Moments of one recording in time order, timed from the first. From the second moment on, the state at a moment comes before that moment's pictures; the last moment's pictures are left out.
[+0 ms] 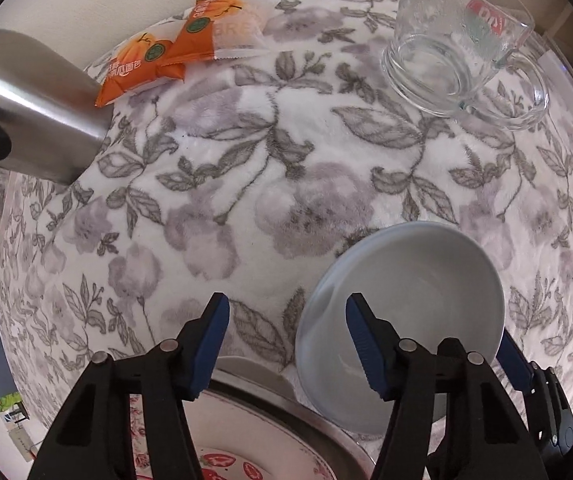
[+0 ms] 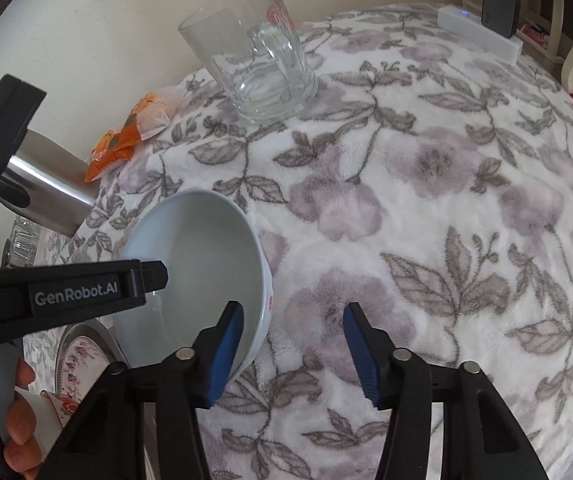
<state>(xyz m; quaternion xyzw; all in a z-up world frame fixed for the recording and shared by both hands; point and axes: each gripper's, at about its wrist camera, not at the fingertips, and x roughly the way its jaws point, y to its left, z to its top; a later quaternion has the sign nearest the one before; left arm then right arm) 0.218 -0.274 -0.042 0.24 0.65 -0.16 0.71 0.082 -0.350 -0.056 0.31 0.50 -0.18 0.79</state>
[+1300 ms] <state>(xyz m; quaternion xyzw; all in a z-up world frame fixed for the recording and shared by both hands) 0.193 -0.250 0.002 0.14 0.64 -0.23 0.72 0.068 -0.331 0.009 0.32 0.44 -0.12 0.83</state>
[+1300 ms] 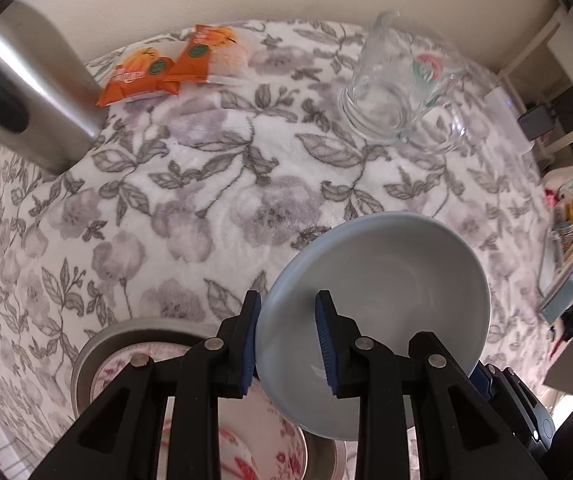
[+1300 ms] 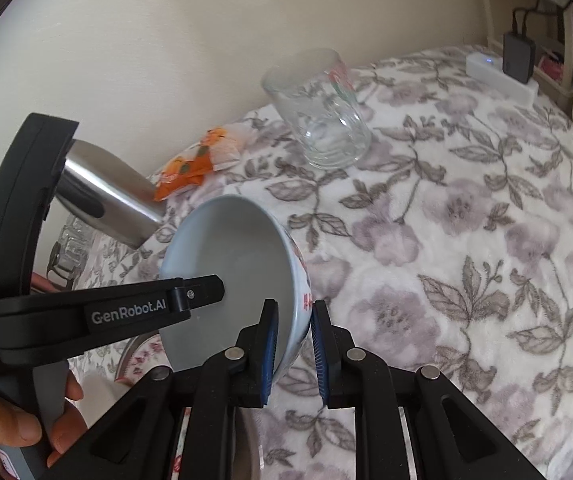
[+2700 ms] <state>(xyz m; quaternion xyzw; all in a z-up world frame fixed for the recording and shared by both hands) 0.132 -0.063 0.090 -0.12 0.52 -0.23 0.81 0.047 -0.208 0.095 0.21 0.41 -0.02 0.89</state>
